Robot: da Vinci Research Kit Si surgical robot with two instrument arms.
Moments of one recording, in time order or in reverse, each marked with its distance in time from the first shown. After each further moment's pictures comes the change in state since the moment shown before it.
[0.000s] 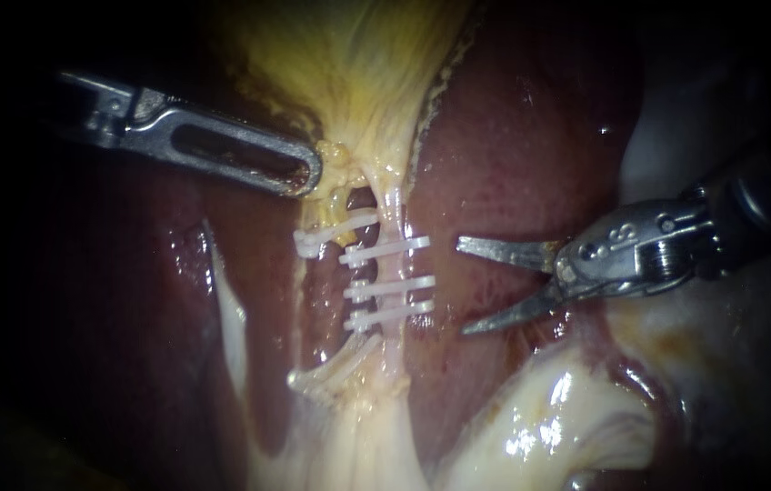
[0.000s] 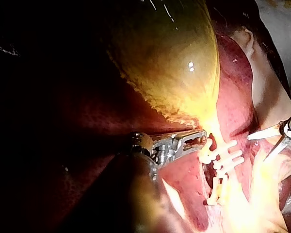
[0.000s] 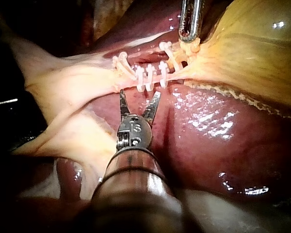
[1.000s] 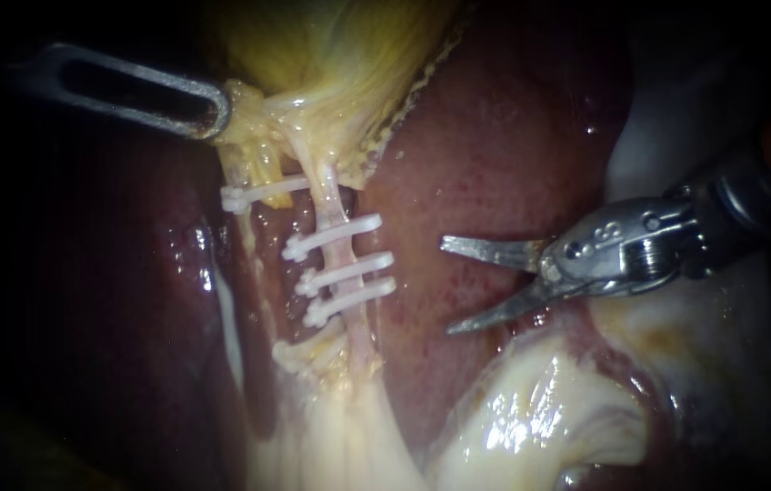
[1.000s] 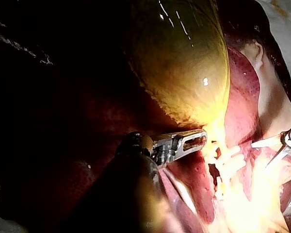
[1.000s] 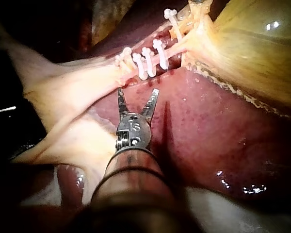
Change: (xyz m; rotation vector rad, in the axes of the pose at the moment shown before) right arm 0.001 0.000 0.002 0.089 0.051 0.069; left arm -0.004 -0.002 -0.009 -0.027 -0.042 -0.010
